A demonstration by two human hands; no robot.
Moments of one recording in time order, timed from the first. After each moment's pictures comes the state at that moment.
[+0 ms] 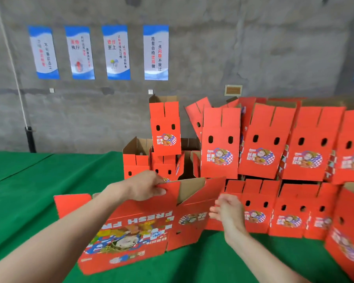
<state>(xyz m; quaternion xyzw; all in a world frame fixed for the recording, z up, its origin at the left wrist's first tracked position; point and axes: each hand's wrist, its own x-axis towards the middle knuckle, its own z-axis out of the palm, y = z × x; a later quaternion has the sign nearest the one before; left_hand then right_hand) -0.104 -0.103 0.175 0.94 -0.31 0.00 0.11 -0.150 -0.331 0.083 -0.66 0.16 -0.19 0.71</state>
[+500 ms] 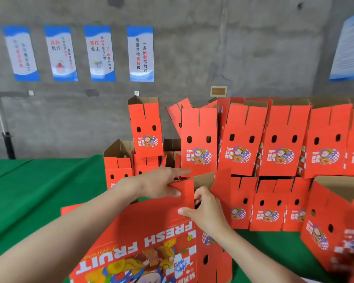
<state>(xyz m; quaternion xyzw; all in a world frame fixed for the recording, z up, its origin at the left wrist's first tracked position) -0.114 -0.193 0.190 0.90 -0.41 -0.04 0.16 -0.168 -0.355 0.098 -0.88 -0.01 -0.20 0.42</state>
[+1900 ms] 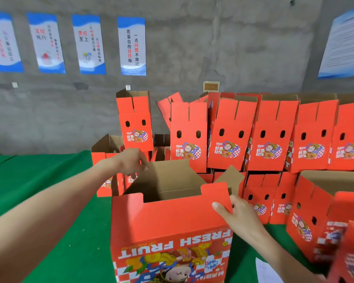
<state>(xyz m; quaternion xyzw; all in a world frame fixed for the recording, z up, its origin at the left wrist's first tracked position) -0.053 -0.171 0.198 0.97 -0.23 0.01 0.12 -0.198 -0.455 0.083 -0.92 0.03 -0.18 0.34</state>
